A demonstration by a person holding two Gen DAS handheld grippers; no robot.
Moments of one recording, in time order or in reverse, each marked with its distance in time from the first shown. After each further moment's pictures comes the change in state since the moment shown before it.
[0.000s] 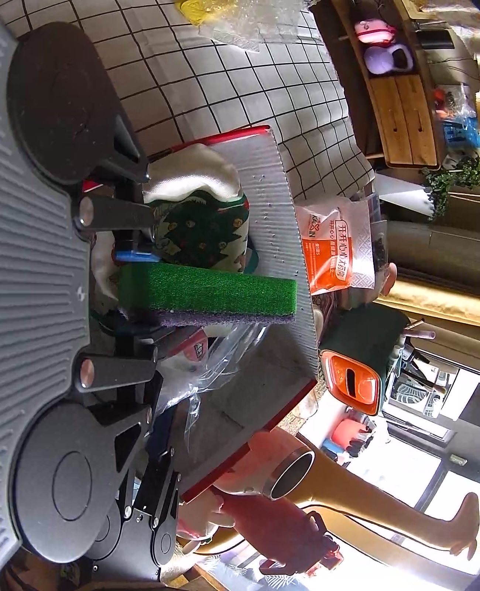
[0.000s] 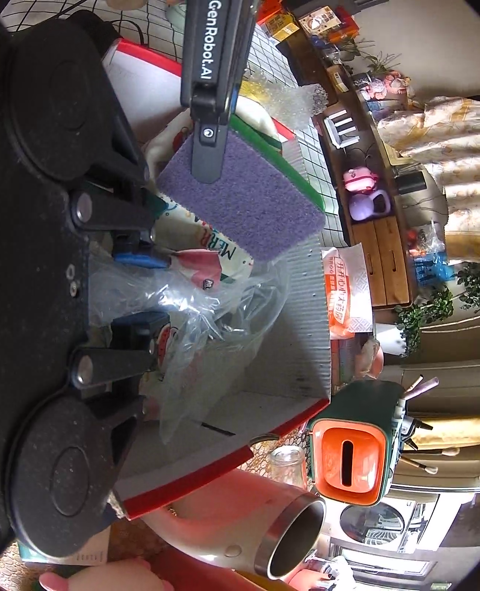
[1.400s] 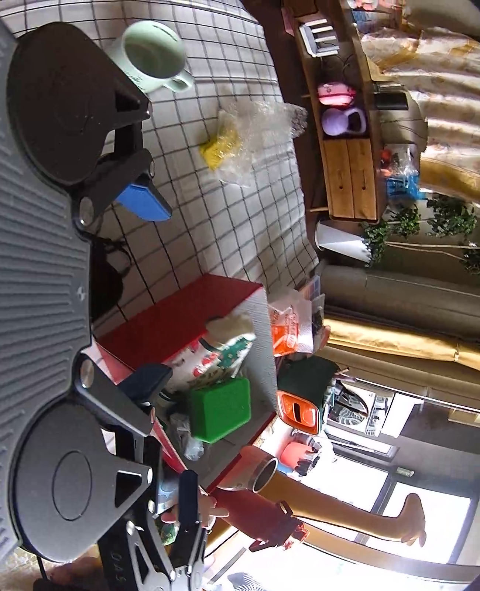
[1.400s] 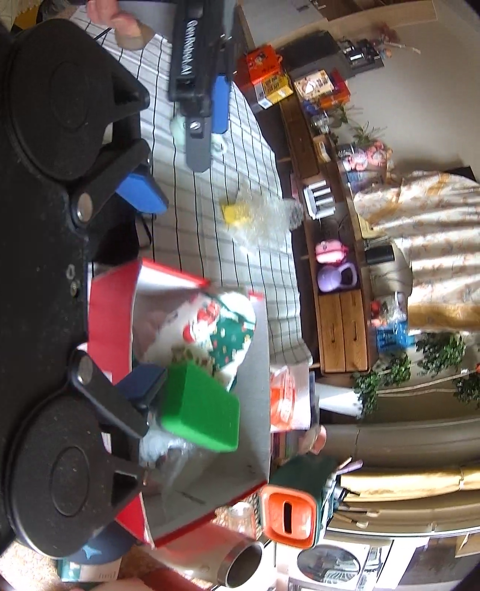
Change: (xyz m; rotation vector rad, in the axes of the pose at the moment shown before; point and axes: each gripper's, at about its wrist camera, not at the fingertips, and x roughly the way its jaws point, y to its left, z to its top) left arm -0.168 0.081 -0.094 -0.018 -0.208 0.102; right arm -0.101 0.111 -0.013 -0.095 -0.106 0.160
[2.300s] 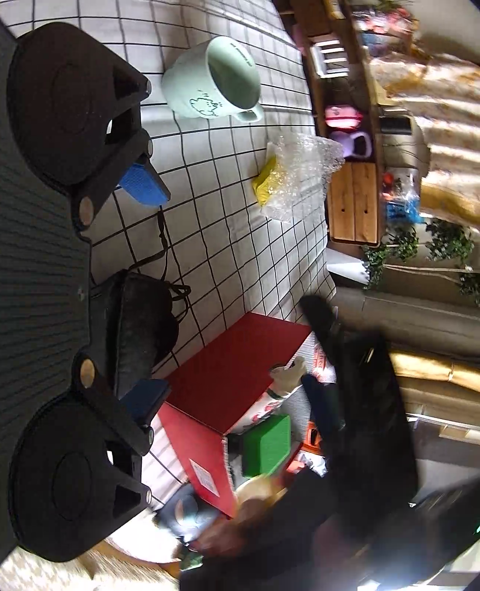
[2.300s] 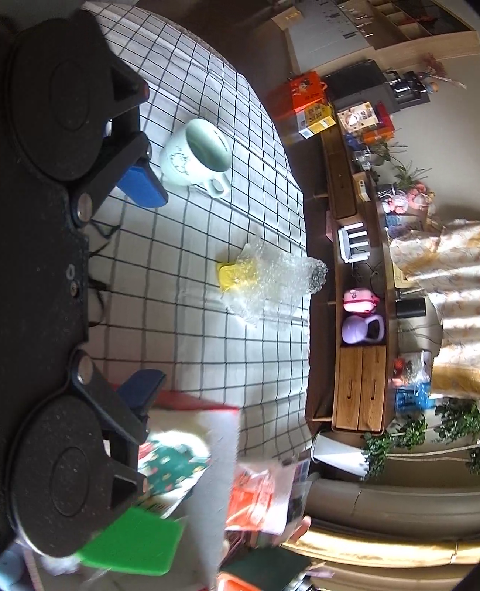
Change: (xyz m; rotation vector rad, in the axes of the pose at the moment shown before) left arm 0.010 0.032 -0.086 0.006 -0.057 0.049; right arm 0.105 0.083 0.057 -0.121 0.117 0.079
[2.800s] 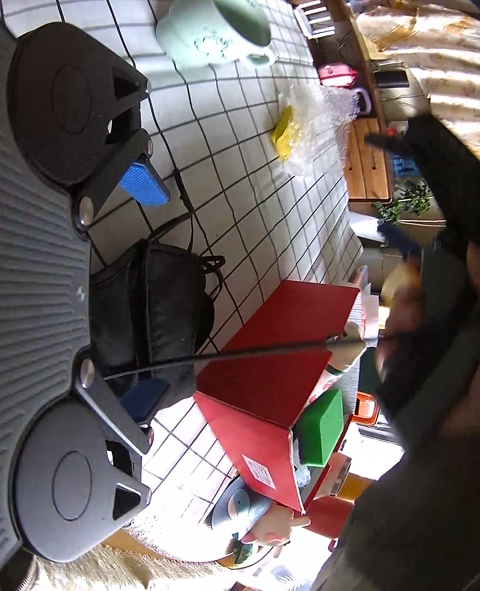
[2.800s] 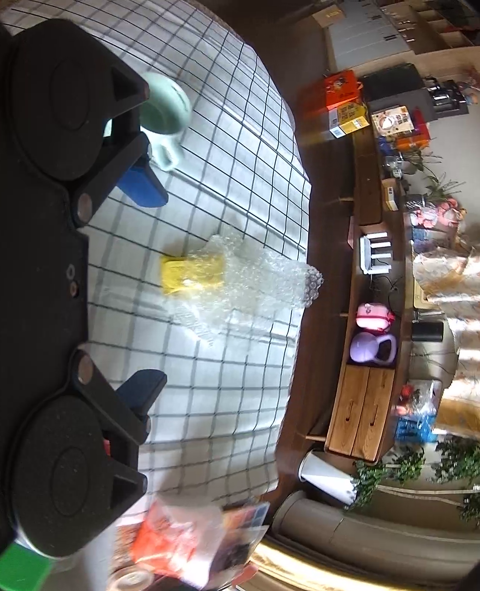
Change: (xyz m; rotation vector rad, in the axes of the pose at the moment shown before) left arm 0.051 -0.003 -0.024 0.102 0.057 -0.102; right arm 0.107 0.016 0.082 -0.117 0.079 -0.015
